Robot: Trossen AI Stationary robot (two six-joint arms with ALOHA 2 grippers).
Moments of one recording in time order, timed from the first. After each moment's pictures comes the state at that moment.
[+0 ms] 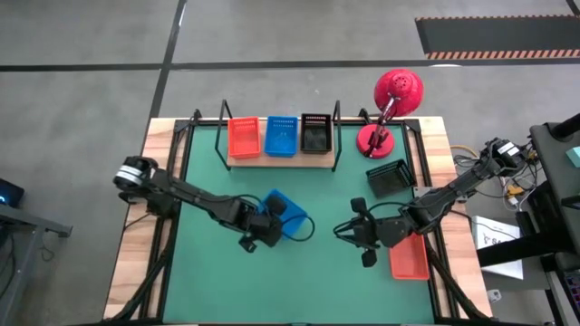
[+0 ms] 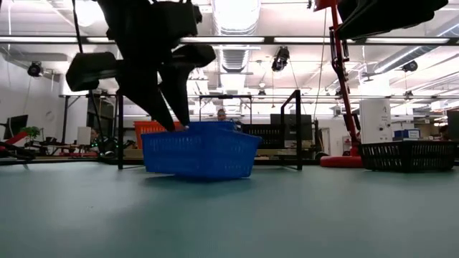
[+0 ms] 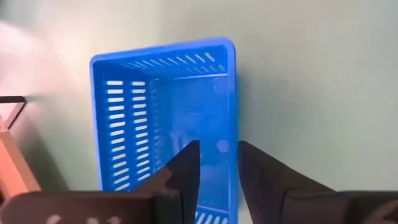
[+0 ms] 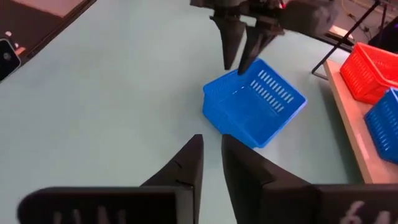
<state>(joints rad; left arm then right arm) -0.30 1.68 1.15 -0.59 -0.26 0.49 0.54 1.22 0.71 -0.08 0.42 -0.02</state>
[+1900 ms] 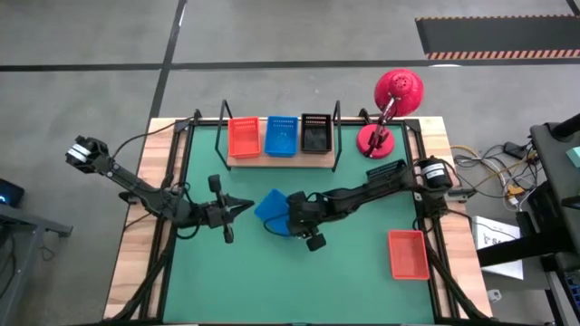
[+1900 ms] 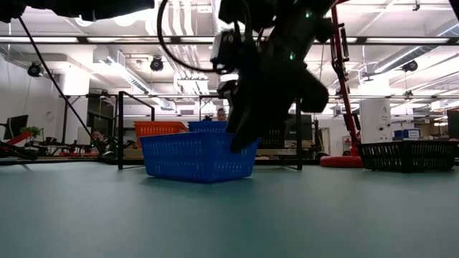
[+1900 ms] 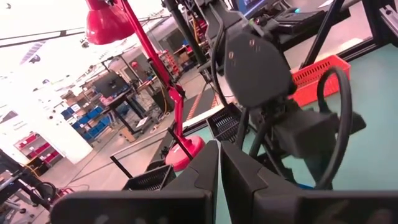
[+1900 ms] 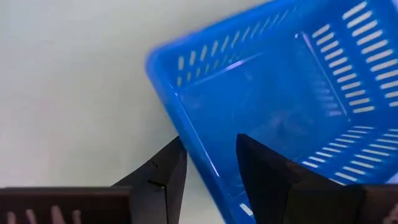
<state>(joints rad) -0.51 0.96 0.42 0.57 -0.75 0.53 0.14 1.97 1.31 -0.36 0.00 -0.33</state>
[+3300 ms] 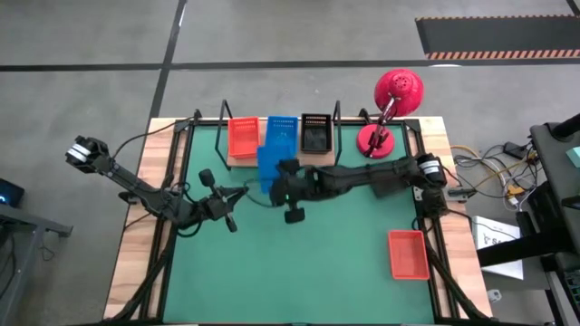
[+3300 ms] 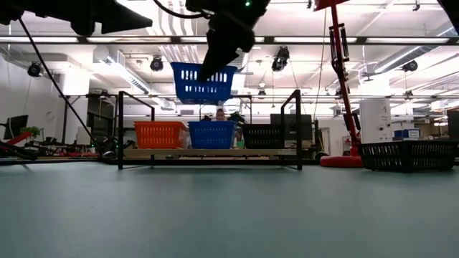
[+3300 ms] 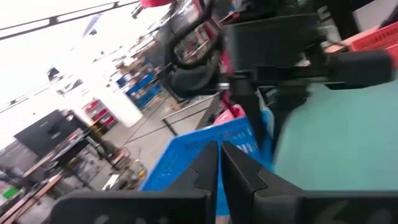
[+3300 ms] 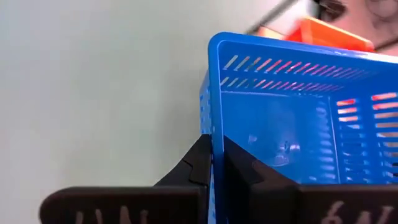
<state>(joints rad) -0.51 0.95 0.41 0.57 -1.00 0.56 0.07 1.99 1.77 -0.70 0.32 -0.28</state>
